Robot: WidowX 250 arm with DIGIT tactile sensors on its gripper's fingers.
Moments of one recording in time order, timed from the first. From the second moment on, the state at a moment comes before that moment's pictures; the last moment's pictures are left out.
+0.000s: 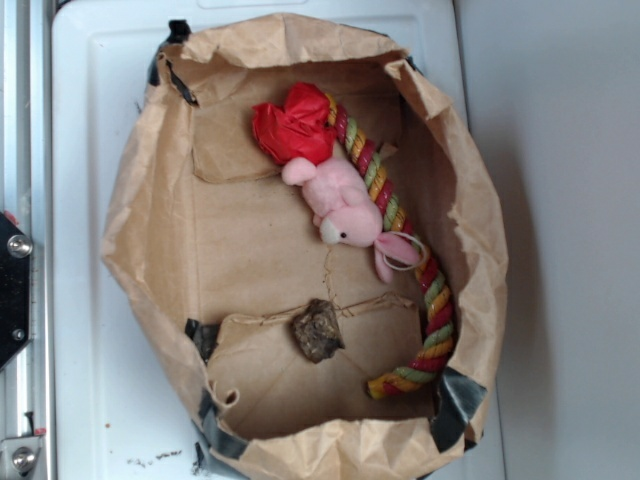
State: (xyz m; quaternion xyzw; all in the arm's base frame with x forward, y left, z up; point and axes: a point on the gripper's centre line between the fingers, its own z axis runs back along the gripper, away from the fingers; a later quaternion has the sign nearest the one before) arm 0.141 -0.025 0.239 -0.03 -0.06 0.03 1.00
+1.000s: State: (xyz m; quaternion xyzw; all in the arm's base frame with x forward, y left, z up) arm 0.255 -0.021 0.202 -0.06 -0.12 0.03 0.99
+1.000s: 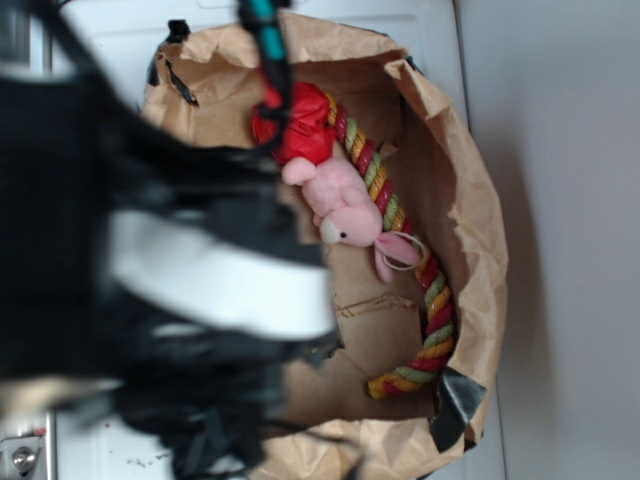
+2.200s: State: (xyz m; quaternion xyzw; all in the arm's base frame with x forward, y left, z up) arm 0.279 -0.015 0.127 -0.04 -0.16 -0.02 0.99
